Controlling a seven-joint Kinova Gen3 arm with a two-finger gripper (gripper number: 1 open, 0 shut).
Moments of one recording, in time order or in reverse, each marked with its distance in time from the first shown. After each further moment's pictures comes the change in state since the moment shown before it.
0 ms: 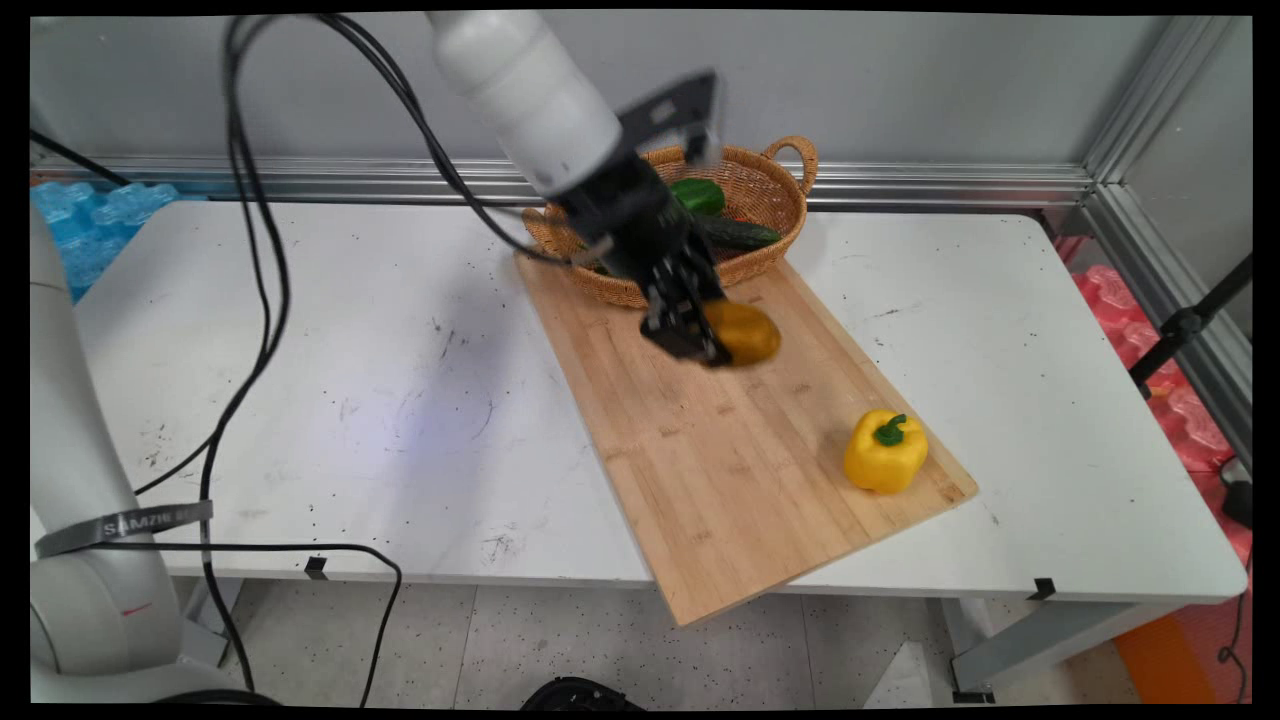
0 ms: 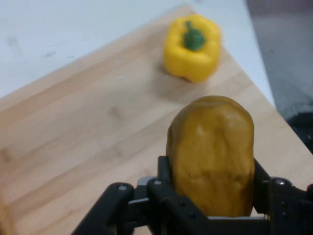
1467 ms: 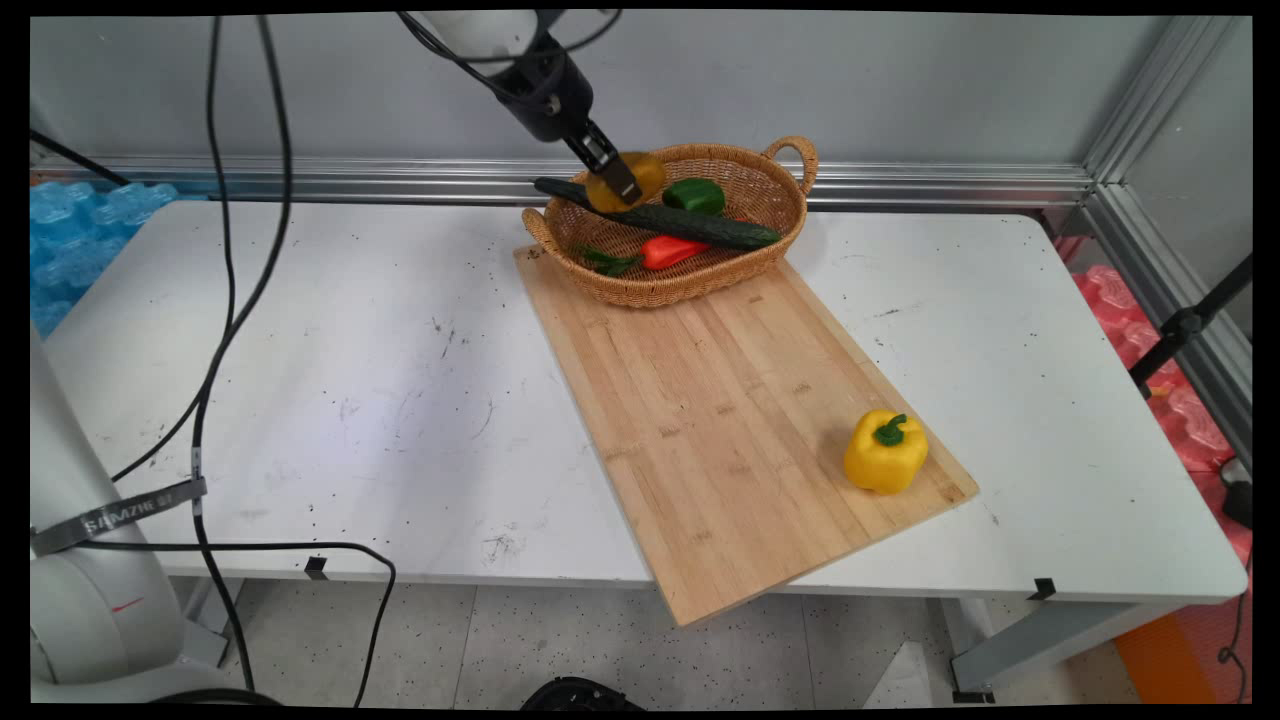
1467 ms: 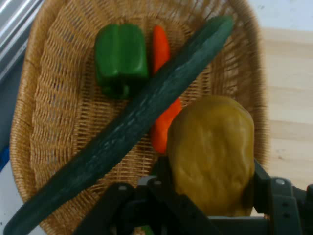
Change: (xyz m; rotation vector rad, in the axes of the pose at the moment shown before) arm -0.071 -0.135 -0.049 0.336 -0.055 -0.547
